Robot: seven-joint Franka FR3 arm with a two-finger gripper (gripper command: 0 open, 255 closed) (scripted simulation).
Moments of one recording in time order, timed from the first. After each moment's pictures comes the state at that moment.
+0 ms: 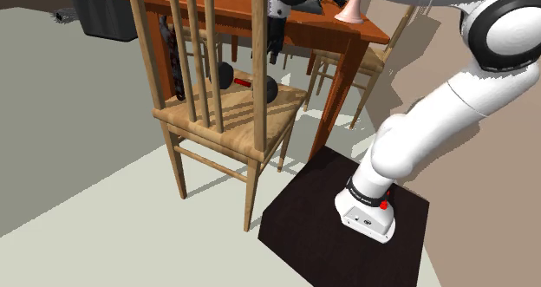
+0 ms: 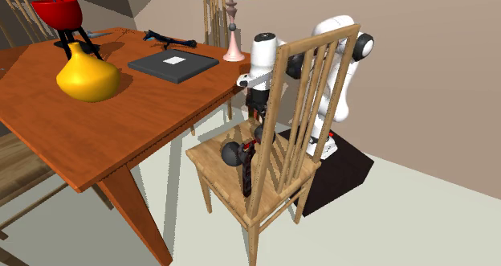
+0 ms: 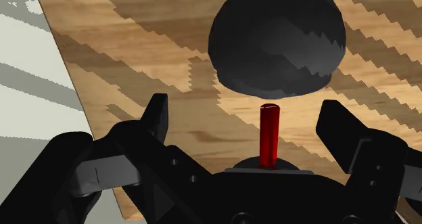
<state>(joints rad) 0.08 -0.36 0.02 -2.11 0.00 1.80 -0.01</state>
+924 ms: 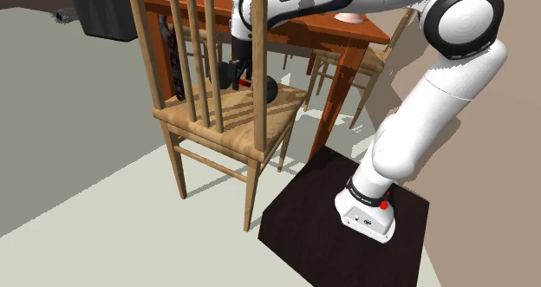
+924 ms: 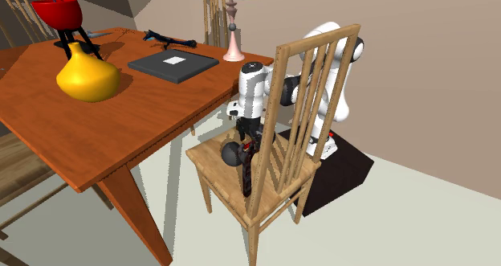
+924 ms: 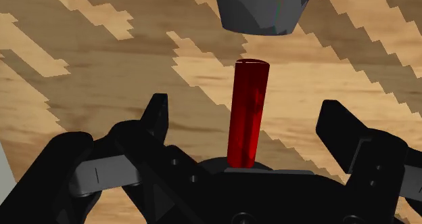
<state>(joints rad) 0.12 -0.12 0.06 -2.04 -0.01 1.94 -0.05</state>
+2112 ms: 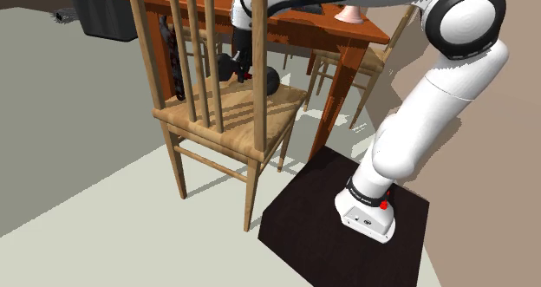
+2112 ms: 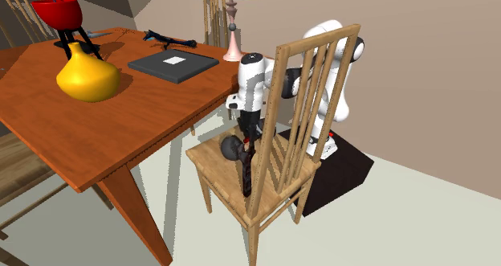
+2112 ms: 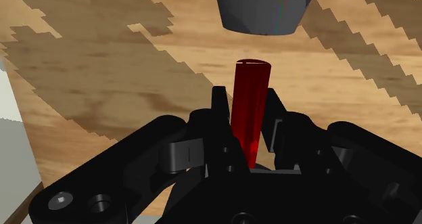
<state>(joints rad) 0.11 -0.13 0.06 -1.98 -0.01 1.87 -0.06</state>
